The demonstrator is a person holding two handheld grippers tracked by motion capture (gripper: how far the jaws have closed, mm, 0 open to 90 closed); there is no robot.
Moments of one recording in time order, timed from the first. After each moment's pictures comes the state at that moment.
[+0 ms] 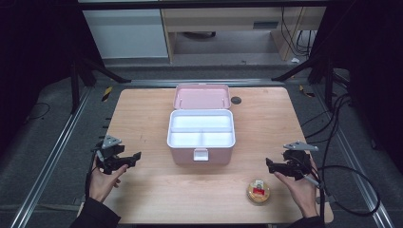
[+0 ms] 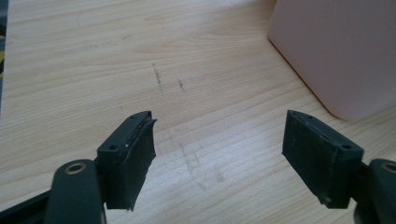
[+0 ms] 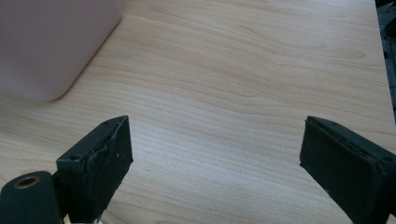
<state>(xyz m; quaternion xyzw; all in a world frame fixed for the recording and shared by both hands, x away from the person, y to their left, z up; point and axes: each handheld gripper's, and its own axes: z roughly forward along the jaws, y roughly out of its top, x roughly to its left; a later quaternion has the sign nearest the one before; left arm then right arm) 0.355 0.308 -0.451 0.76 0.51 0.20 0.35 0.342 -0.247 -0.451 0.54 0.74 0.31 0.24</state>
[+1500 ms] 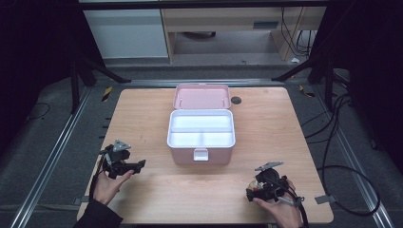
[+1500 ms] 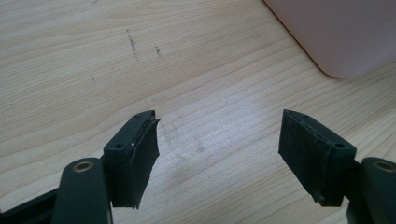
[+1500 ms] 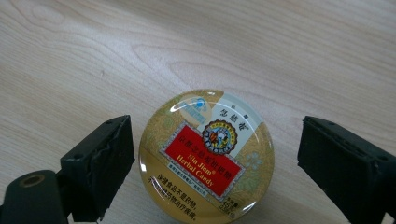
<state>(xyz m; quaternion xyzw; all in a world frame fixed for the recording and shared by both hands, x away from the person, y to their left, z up) 0.350 0.291 -0.460 0.79 0.50 0.18 0.29 0.297 -0.177 -0.472 0.52 0.82 0.19 0.13</state>
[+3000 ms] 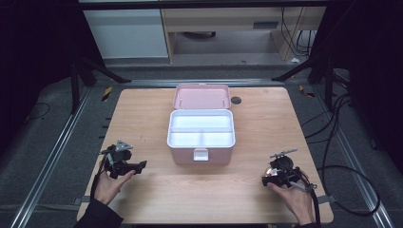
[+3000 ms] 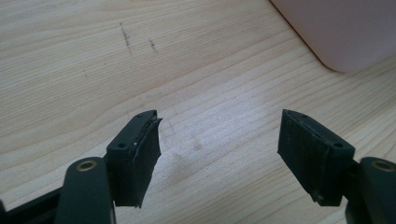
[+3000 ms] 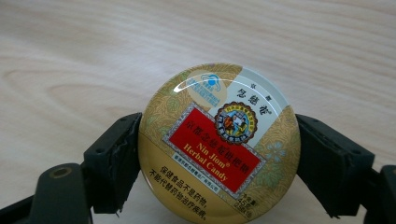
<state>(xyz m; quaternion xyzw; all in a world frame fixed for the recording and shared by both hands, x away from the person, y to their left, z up) 0.352 0.289 -0.464 0.80 0.50 0.18 0.29 0.338 -0.225 -0.473 0.57 0.79 0.15 0.14</state>
